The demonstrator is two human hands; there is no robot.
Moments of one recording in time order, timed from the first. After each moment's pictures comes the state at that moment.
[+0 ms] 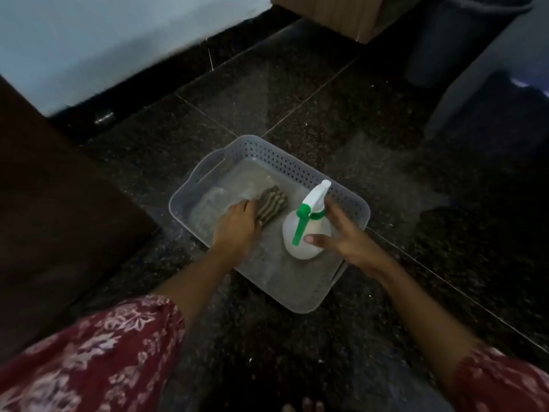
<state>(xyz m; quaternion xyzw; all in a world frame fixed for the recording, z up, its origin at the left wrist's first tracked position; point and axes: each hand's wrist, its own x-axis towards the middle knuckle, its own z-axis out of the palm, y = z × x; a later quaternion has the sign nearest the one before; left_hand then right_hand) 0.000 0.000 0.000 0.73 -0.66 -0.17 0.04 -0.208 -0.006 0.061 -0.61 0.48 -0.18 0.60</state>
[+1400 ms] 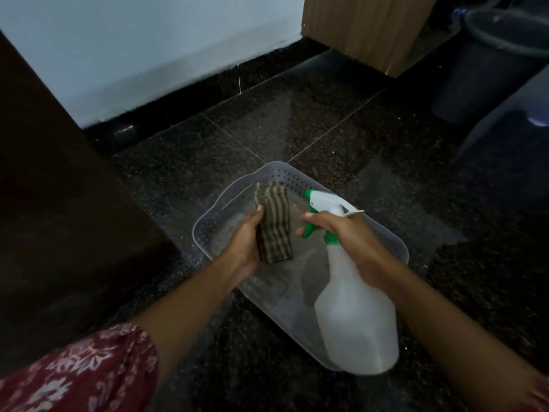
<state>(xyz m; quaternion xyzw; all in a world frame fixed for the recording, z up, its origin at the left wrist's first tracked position) 0.029 -0.033 -0.003 0.51 -0.08 -0.68 0.52 -0.127 -0.041 0.090 -0.54 0.56 -0.24 0.58</state>
